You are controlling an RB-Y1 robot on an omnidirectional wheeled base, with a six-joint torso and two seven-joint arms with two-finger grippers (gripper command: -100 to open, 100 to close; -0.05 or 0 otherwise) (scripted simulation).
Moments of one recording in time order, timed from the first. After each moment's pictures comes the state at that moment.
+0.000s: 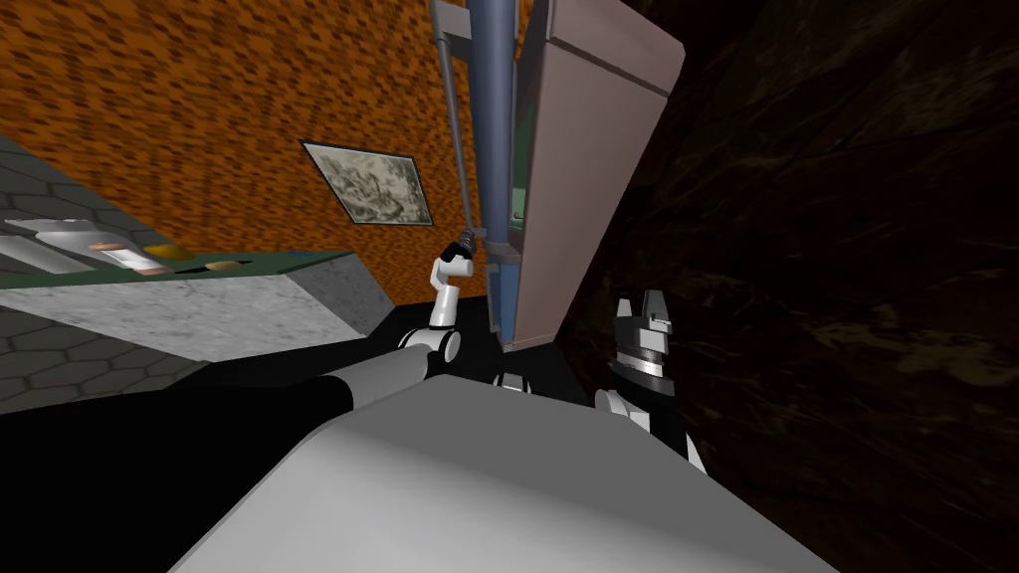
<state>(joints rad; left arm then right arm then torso) -0.73 0.18 0.32 -1.58 0.00 0.48 0.02 0.53 0.01 0.00 -2.36 0.02 -0.45 0.15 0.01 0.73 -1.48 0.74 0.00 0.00</state>
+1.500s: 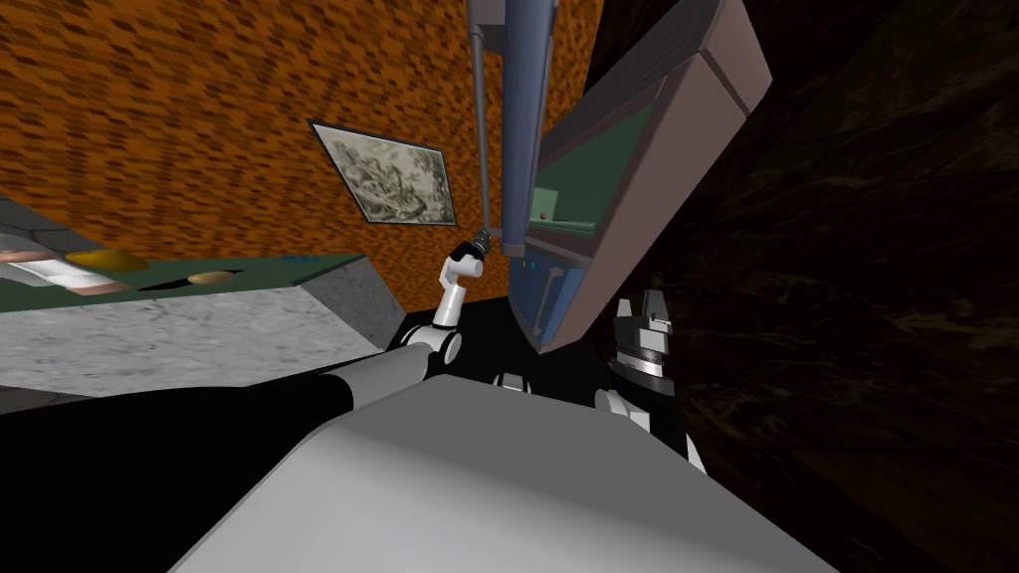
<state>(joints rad) -0.74 0.19 0.18 -1.58 0.15 0.48 0.00 0.53 0.01 0.00 -2.36 0.02 -0.45 0.15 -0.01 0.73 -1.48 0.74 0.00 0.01</state>
